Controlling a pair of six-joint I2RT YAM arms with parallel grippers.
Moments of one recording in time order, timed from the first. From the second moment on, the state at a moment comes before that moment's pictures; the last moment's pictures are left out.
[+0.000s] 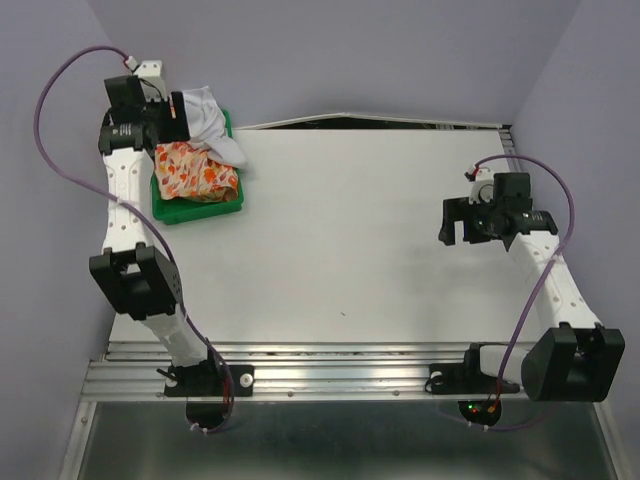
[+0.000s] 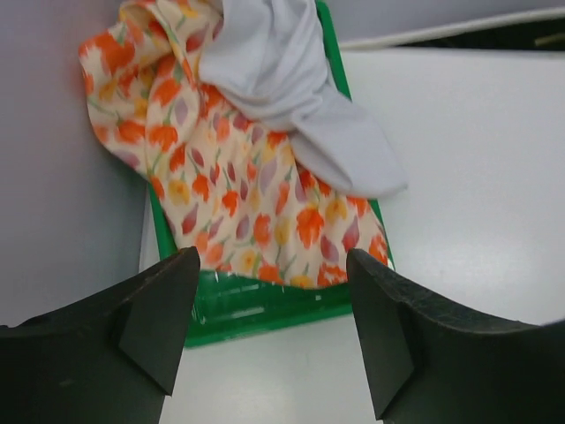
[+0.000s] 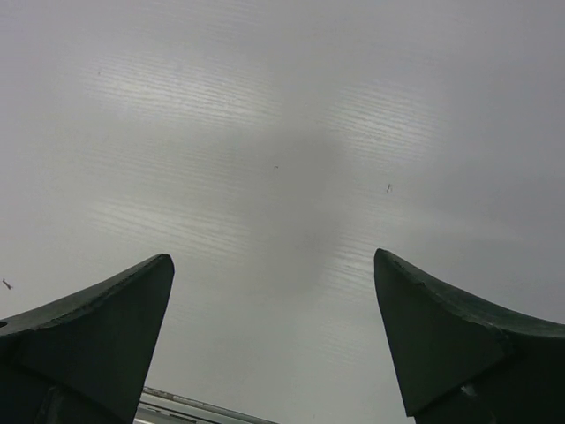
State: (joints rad) left arm 0.18 1.67 1.81 -0.66 0.14 0.08; right arm -0.05 1.20 1.04 -0.71 -0.26 -0.11
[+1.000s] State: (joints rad) left arm 0.22 2.45 2.26 -0.28 0.35 -0.11; right arm -0.05 1.31 1.06 -0.73 -0.26 -0.11
